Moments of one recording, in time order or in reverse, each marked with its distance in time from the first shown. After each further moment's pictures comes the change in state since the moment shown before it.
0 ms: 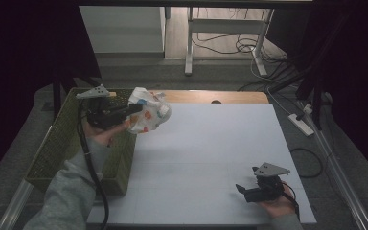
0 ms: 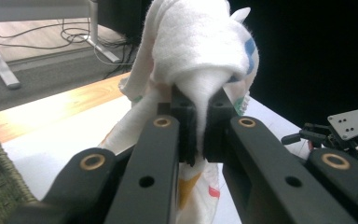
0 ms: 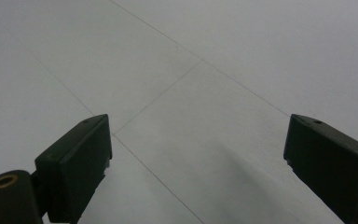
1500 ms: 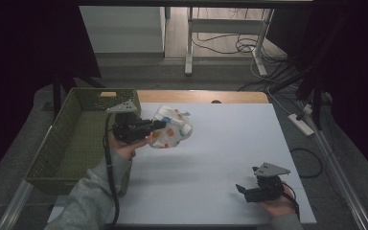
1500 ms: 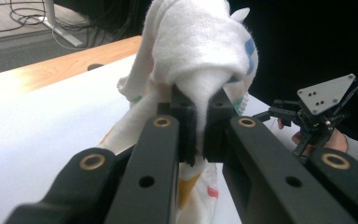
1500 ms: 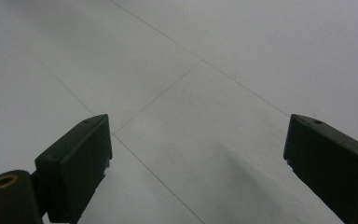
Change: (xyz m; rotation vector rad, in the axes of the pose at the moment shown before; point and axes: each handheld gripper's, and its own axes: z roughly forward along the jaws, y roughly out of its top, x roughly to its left) left arm -0.035 -0.026 0.048 0.065 -0.121 0.013; right arm 0.000 0.000 0.000 -0.002 -0.001 0.001
